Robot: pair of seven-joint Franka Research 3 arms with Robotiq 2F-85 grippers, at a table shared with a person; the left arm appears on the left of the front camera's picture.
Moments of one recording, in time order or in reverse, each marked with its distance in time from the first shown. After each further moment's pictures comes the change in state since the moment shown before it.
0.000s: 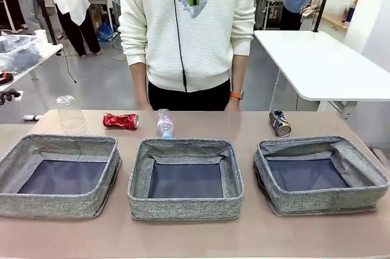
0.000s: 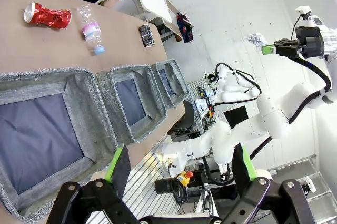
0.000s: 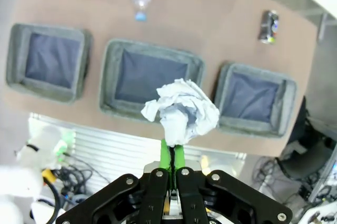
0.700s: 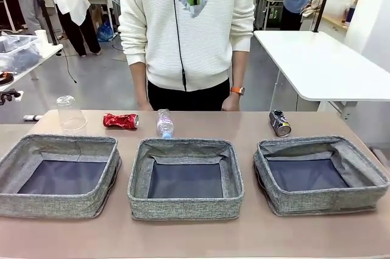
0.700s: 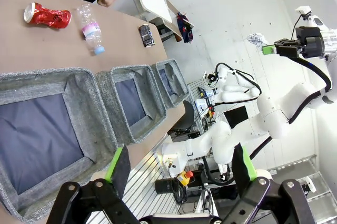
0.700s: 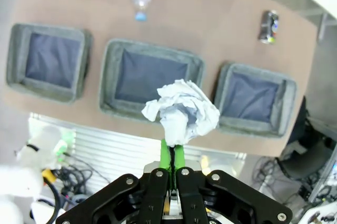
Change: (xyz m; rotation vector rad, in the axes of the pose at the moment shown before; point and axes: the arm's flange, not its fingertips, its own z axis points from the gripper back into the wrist) left arm 0.000 0.000 0.000 0.000 0.000 0.000; right arm 0.000 0.000 0.001 0.000 -0.001 0.000
